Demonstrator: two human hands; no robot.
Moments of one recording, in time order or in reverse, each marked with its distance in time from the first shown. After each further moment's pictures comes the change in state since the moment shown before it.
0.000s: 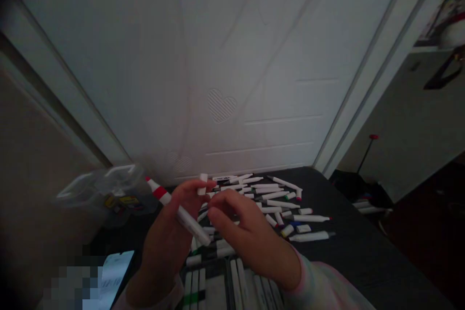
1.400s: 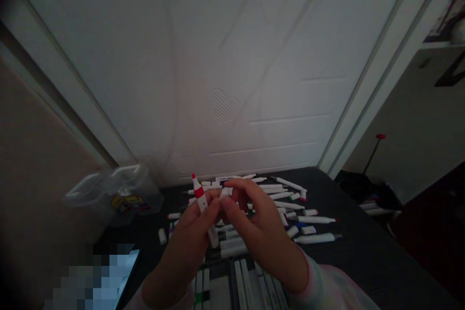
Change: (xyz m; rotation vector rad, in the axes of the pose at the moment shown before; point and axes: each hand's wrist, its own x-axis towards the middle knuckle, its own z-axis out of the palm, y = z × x) left_hand 0.001 -0.015 0.009 0.111 -0.067 -0.142; right_hand -0.001 0.009 -0.002 -0.087 0.260 -0.100
